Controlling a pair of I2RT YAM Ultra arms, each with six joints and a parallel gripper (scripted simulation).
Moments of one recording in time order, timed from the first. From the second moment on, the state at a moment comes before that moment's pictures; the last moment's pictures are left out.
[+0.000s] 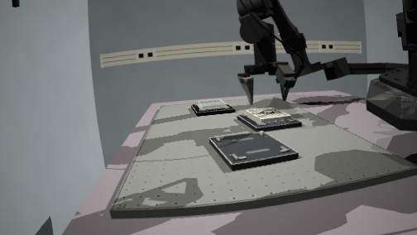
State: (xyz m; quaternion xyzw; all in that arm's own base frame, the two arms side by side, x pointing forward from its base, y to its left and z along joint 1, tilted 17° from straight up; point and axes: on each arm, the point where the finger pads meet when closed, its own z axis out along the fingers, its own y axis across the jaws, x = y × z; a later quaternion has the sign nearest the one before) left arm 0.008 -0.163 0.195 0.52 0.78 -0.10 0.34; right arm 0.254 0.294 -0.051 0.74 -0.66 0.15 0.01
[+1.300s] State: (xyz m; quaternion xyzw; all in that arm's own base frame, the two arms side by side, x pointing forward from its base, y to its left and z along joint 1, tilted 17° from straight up) left arm 0.010 -0.162 0.196 0.51 0.78 -0.10 0.34; right arm 0.267 0.295 -0.084 0.74 -0.66 0.15 -0.01
